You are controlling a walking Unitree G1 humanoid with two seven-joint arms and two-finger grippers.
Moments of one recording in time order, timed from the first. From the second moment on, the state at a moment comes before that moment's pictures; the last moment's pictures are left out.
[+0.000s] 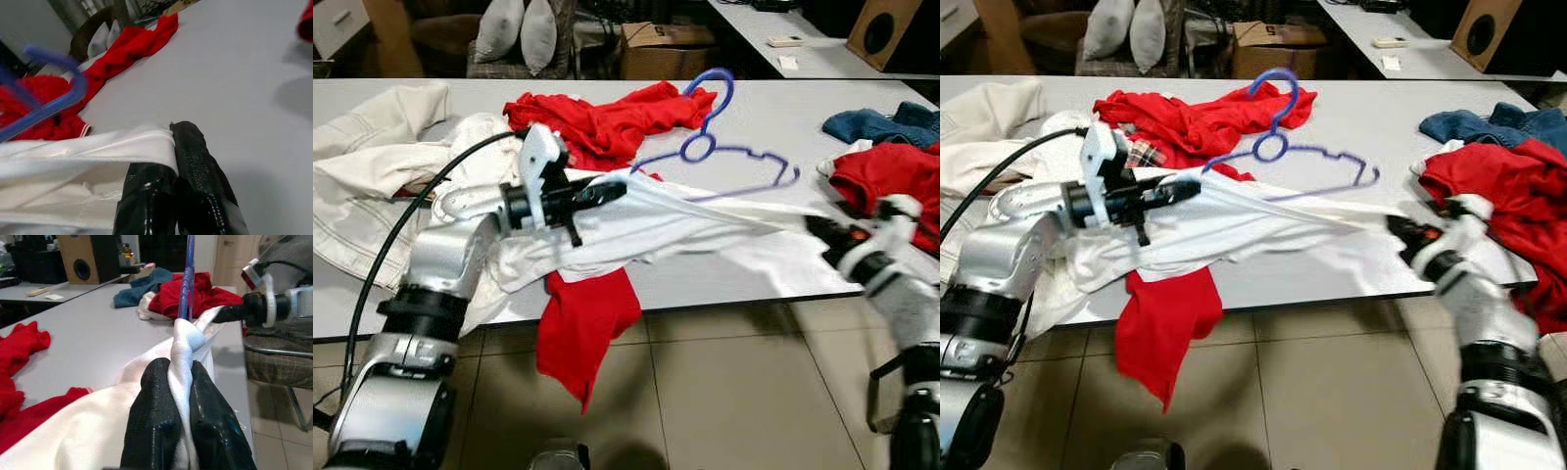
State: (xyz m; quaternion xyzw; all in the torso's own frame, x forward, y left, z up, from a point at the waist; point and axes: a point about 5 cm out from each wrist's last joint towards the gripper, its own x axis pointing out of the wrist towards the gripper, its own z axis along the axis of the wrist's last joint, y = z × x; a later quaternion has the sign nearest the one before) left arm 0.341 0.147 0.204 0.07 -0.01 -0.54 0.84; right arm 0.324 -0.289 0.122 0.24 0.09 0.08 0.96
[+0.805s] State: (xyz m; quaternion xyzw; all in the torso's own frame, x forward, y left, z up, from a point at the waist) left arm 0.322 0.147 0.186 0.10 0.04 -0.59 0.80; right arm 0.325 -0.322 0.157 0.25 0.07 0.06 0.96
